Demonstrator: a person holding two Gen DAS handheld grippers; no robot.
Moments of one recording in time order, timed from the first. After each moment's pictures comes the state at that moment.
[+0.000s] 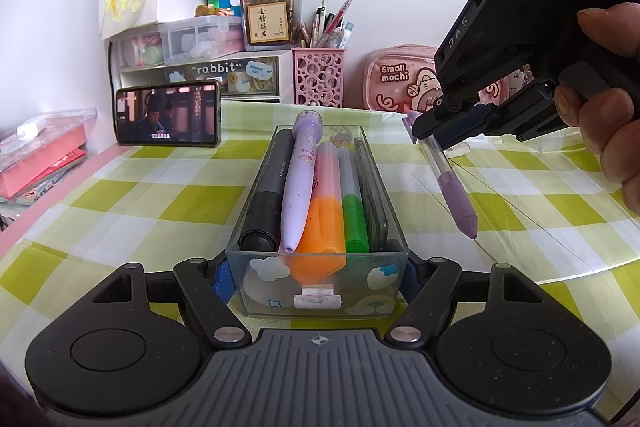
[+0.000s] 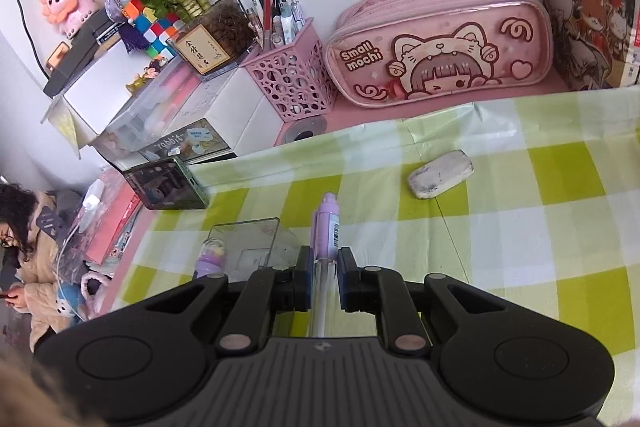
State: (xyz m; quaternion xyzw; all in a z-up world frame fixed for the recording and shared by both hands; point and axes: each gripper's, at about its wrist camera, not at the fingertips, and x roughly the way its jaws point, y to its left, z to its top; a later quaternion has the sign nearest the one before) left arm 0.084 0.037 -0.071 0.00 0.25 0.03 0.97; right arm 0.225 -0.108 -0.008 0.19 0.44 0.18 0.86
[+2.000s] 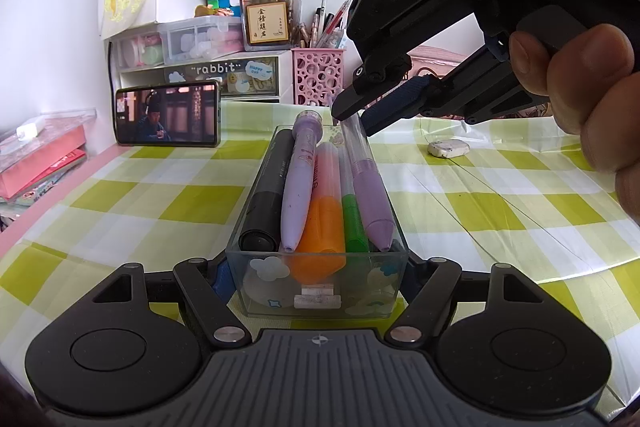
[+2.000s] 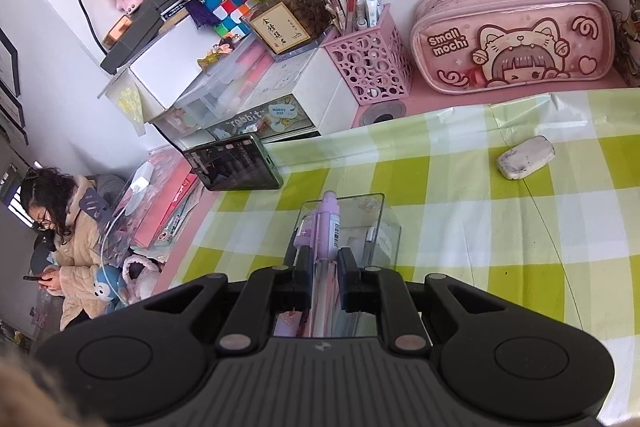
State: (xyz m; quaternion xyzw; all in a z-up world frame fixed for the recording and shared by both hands) left arm 0.084 0.036 -0.071 0.00 0.25 0.03 0.97; right arm 0.206 -0.065 0.011 0.21 0.43 0.24 0.85
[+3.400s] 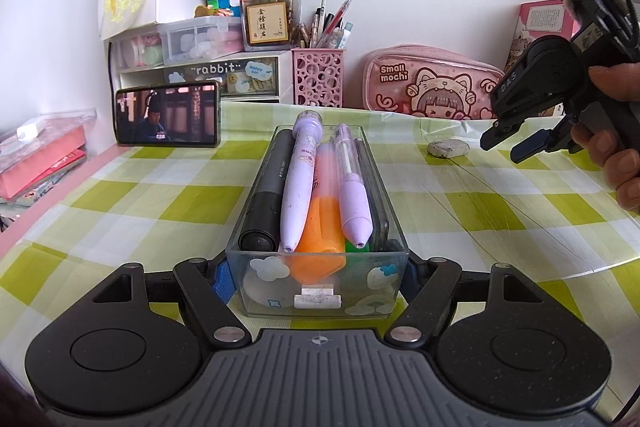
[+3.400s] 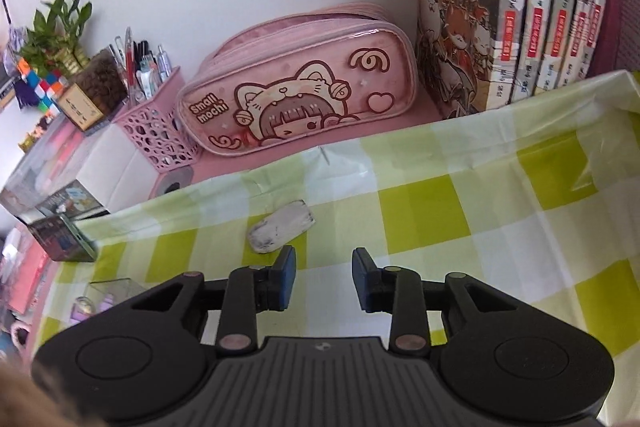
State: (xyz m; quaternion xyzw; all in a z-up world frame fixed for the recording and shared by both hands) left arm 0.085 0.036 -0.071 0.00 0.25 0.03 0.97; right arm 0.252 -0.162 -0.028 0.15 0.43 0.05 0.89
